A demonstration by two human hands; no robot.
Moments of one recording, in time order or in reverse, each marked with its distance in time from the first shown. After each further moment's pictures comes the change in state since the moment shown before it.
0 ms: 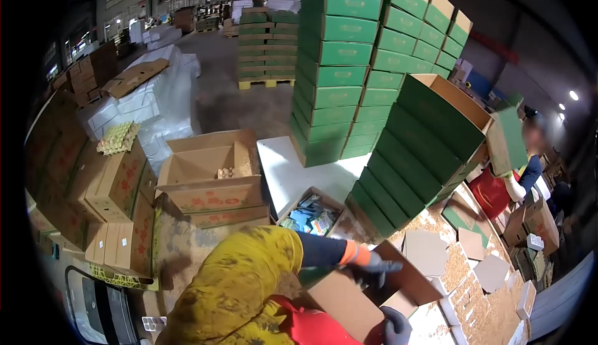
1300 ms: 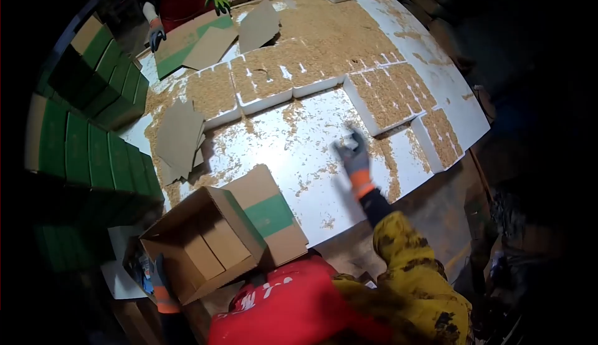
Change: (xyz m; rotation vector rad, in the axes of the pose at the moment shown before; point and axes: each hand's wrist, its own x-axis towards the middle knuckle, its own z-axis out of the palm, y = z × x) left_hand -0.007 -0.155 -0.042 0.621 0.765 0.109; right_hand -0.248 0.271 -0.009 0.321 1.274 1.126
